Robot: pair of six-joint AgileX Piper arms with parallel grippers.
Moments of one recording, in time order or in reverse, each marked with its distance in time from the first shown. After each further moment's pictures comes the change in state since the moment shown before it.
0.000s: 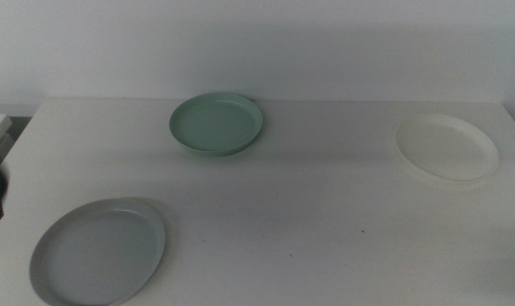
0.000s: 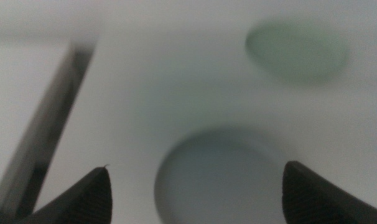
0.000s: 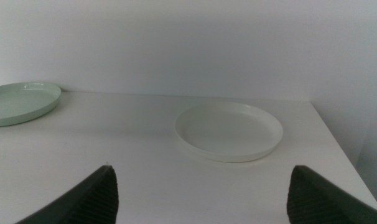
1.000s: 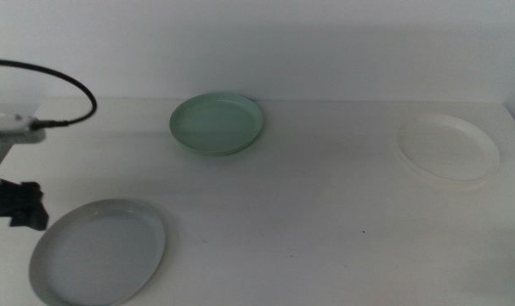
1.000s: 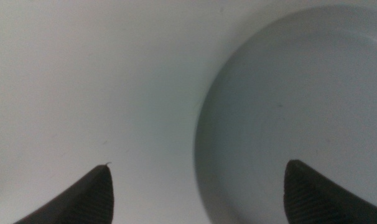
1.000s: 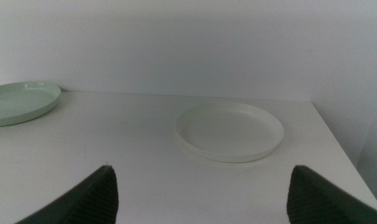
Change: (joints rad) left arm 0.210 0.976 -0.330 -0.120 0.123 0.307; right arm 0.000 0.000 0.000 0.000 0.000 0.000
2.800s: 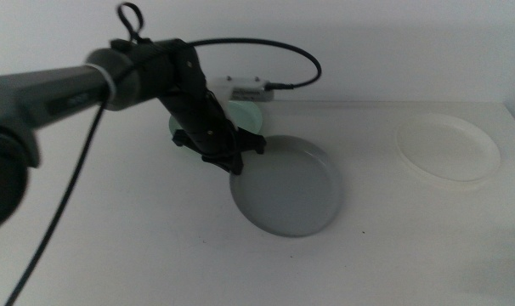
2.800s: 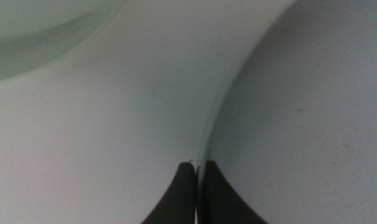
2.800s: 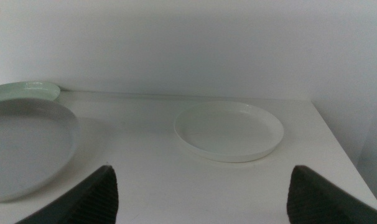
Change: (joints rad) left arm -0.643 0.611 -0.730 -0.122 0.093 -0.244; right arm 0.000 0.000 0.000 0.000 0.000 0.000
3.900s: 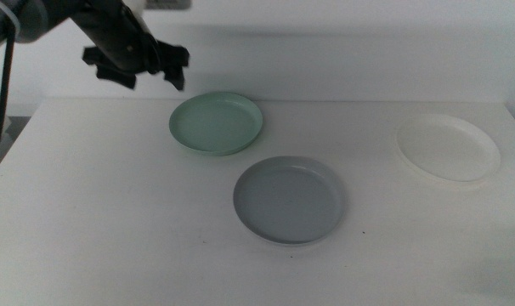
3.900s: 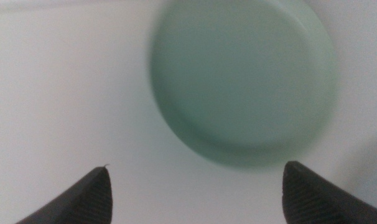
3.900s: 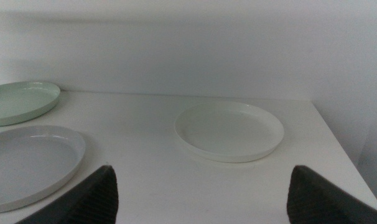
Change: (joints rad) left arm 0.200 -0.073 -0.237 0.232 0.102 -0.149; right arm 0.000 0.000 0.000 0.000 0.000 0.000
